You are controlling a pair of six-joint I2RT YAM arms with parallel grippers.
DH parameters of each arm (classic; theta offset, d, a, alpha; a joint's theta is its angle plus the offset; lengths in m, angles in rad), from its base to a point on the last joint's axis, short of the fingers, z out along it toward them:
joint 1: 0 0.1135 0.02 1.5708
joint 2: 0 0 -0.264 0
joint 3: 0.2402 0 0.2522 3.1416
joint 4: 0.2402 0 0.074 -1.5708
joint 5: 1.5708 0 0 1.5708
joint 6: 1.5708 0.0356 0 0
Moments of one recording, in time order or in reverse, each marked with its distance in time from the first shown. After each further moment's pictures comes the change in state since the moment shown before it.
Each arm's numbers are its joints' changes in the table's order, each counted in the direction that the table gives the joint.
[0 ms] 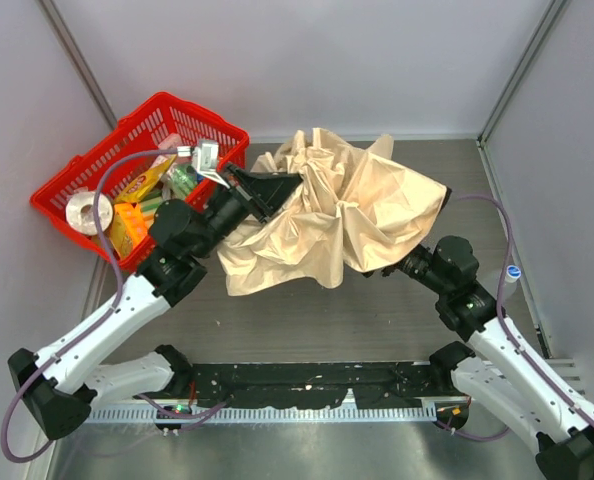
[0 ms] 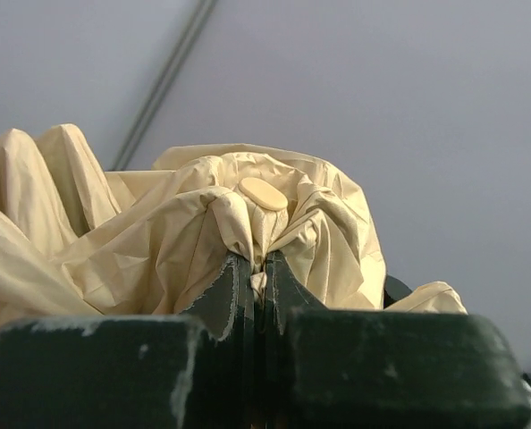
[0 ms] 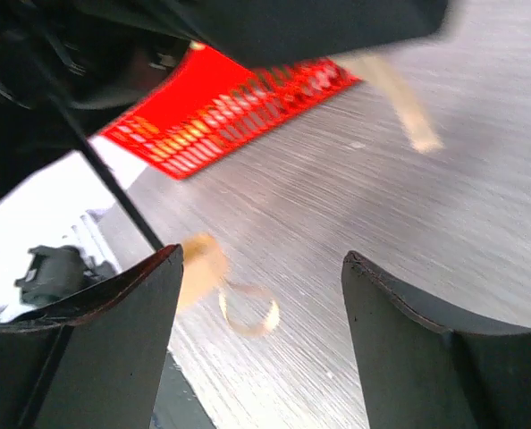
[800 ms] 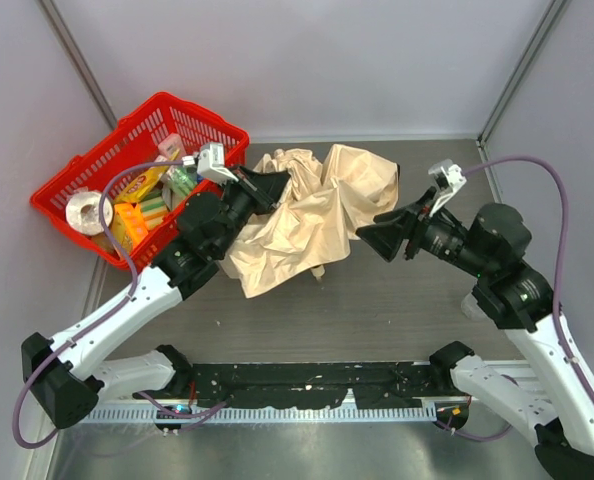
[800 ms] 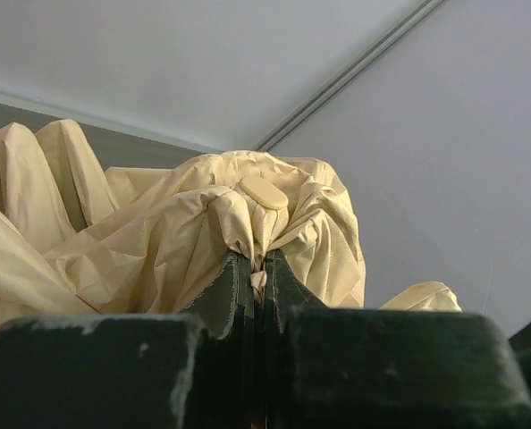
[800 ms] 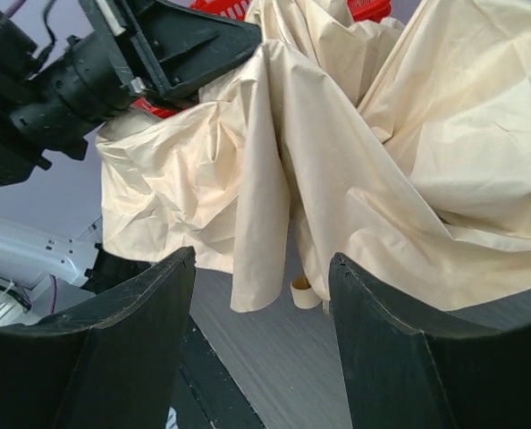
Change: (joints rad) left arm 0.000 -0.051 -0.031 0.157 -0.408 -0.058; right arm 0.002 -0.030 0.547 0.559 0.003 -0.121
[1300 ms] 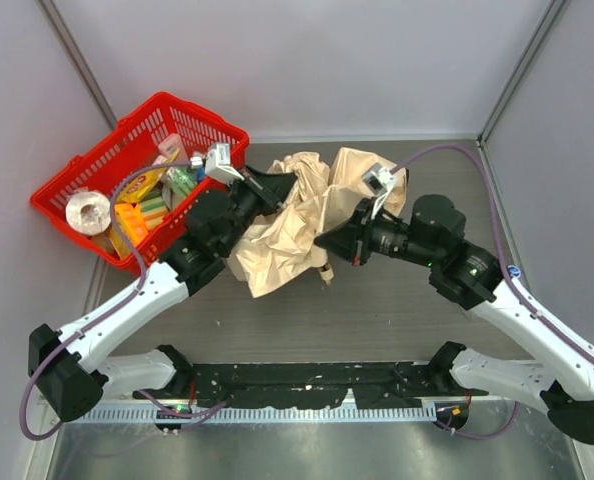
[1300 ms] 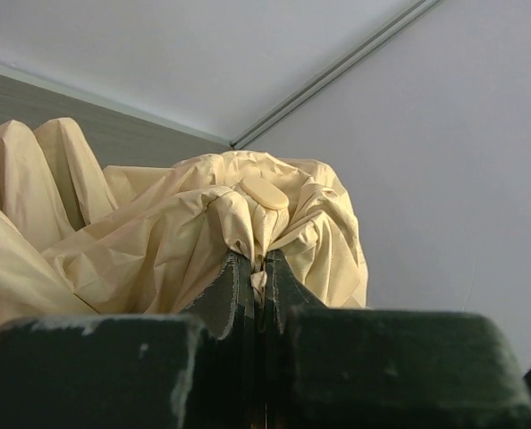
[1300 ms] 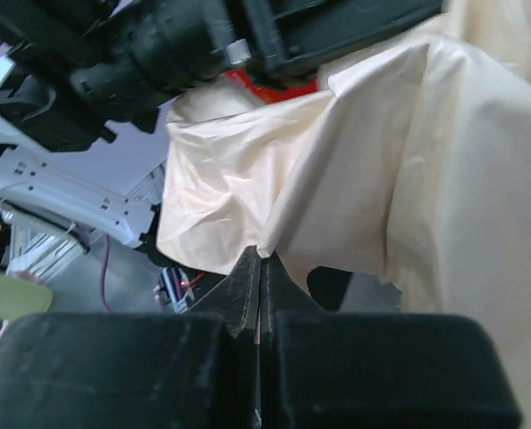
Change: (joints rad) left arm 0.000 -0.040 0.002 -0.009 0.020 -0.081; right arm 0.235 -0.188 -0.002 -0.117 0.034 0.037
